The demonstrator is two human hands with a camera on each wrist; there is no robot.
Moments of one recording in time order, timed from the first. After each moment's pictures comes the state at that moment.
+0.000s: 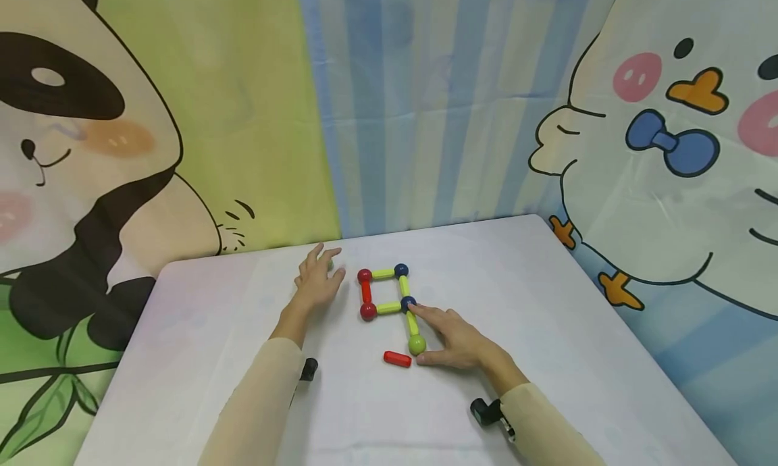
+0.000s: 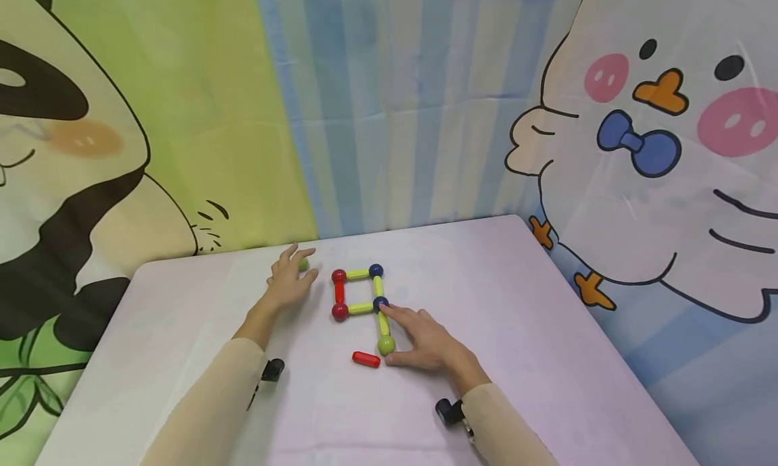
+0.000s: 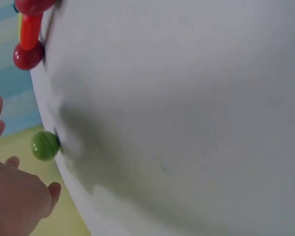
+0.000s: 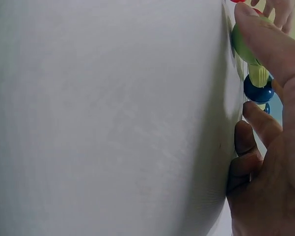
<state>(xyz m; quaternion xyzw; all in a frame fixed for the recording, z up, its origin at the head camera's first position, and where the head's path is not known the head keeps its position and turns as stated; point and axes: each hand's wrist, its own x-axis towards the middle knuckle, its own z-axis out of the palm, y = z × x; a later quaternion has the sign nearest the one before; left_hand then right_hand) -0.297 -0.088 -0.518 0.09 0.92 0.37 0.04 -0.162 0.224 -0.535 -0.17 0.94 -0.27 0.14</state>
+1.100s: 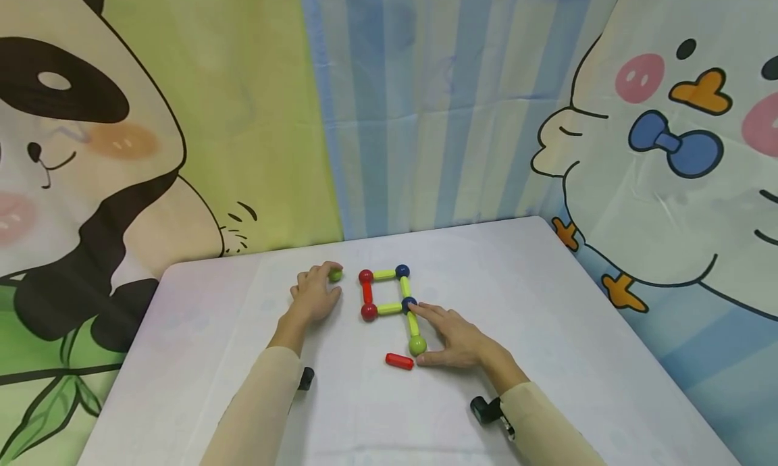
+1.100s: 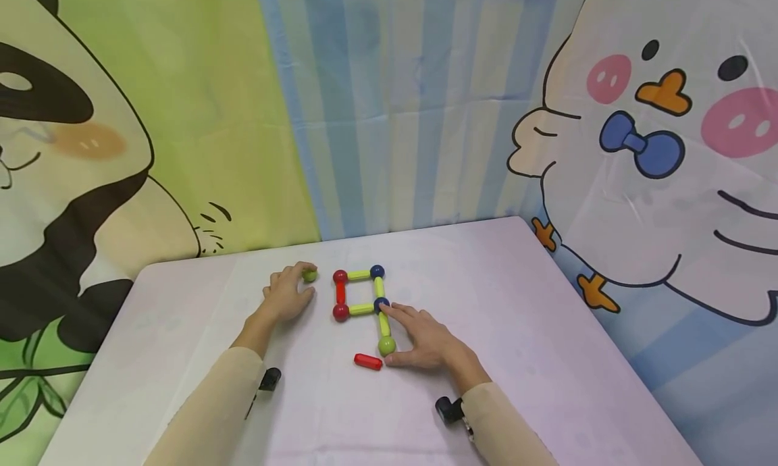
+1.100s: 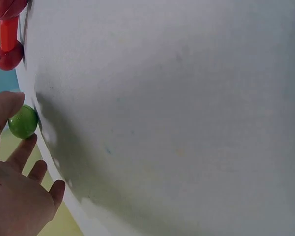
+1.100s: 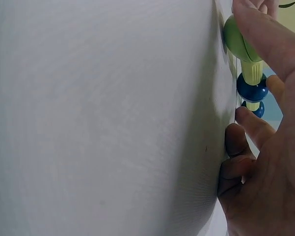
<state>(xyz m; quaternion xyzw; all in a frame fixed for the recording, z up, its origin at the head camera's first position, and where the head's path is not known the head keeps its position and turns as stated) -0.288 -0.099 -0.530 0.09 0.95 0.30 0.07 -0.166 0.222 -0.532 -0.16 0.94 -0.26 0.15</state>
